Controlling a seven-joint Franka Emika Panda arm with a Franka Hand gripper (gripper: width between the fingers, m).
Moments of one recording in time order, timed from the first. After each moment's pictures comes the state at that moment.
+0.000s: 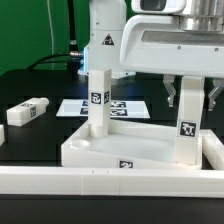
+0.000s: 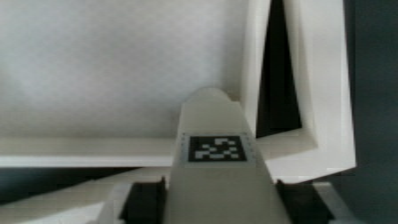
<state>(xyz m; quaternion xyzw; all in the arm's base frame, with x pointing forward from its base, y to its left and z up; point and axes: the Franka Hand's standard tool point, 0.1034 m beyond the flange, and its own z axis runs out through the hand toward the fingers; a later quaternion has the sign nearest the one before) 0.623 0.081 0.105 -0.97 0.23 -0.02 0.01</state>
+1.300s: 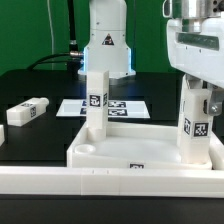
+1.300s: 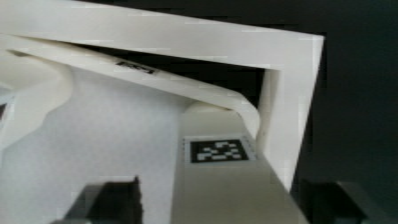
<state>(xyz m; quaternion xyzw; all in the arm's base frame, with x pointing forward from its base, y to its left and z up) 0.626 0.095 0.105 -0.76 0.65 0.00 0.05</state>
